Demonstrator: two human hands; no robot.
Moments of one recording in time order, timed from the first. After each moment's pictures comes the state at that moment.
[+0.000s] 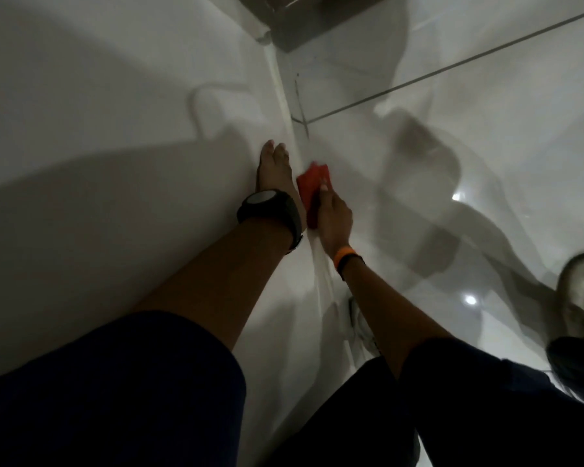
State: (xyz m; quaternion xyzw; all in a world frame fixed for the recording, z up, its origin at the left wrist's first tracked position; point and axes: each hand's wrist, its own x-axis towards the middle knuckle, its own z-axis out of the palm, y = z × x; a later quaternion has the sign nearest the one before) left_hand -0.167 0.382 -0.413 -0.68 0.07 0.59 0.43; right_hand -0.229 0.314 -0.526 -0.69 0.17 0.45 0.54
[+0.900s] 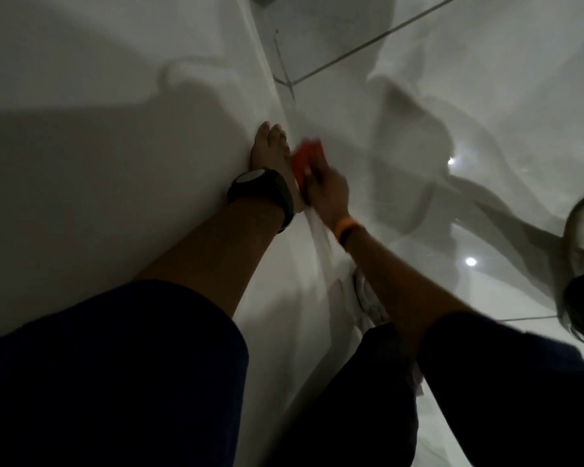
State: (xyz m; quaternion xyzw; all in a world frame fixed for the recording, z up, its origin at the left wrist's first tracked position) left_hand -0.190 0.386 -0.427 -0.71 0.09 0.58 0.39; right_hand -0.240 0.310 -0.547 -0.76 0.06 0.45 0.47
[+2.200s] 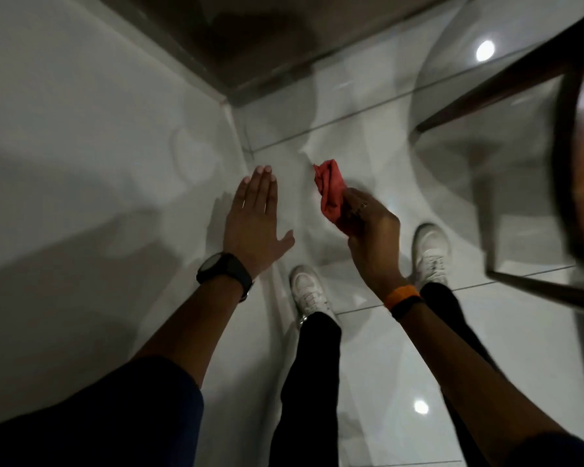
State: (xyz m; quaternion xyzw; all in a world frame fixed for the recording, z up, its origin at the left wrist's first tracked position) left_hand -0.230 0.280 -0.210 -0.95 -0.03 0.30 0.10; right_hand -0.191 0.081 -0.233 -0.84 -0.04 0.20 0.50
